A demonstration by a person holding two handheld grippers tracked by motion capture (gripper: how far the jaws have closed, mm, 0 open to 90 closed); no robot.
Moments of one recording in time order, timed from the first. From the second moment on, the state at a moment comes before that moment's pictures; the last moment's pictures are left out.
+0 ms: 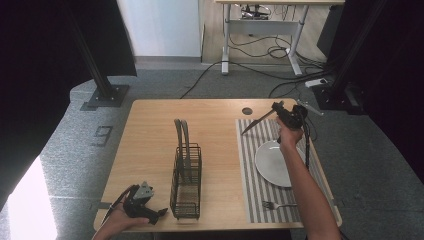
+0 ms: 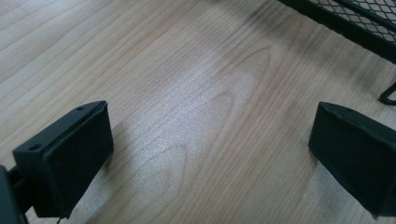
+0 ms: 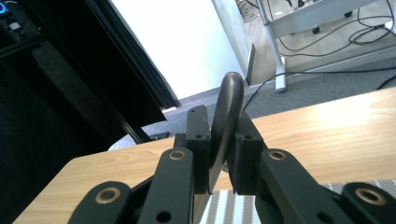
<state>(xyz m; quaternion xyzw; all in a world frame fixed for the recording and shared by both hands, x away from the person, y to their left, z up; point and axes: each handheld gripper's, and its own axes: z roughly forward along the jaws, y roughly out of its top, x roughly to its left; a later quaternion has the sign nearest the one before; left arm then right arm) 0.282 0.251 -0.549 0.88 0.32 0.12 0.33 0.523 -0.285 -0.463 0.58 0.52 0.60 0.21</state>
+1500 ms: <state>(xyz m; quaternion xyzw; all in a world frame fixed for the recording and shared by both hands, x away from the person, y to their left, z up) 0.281 0.251 -0.549 0.88 0.32 0.12 0.33 0.518 -0.339 -0.505 0.65 0.51 0.53 0.18</state>
